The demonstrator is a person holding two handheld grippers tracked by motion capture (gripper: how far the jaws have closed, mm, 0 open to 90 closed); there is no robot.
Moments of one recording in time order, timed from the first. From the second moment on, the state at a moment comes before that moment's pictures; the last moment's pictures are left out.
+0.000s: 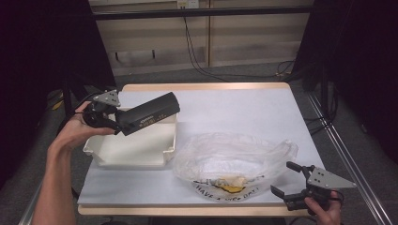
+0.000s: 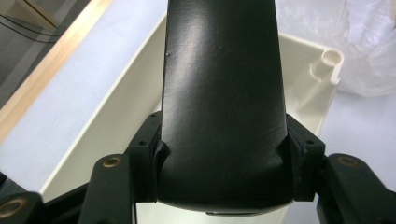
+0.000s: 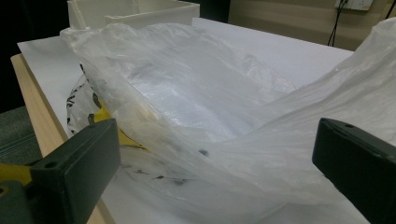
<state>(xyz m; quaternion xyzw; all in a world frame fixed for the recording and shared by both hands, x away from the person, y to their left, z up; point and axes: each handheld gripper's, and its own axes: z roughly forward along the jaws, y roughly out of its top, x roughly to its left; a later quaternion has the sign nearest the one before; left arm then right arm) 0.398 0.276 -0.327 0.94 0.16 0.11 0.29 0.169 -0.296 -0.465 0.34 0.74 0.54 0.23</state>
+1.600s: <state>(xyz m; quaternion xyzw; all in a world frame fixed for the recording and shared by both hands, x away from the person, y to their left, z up) 0.422 0.301 -0.392 0.96 0.16 0.06 0.24 0.173 -0.294 -0.466 0.34 0.74 0.54 0.22</state>
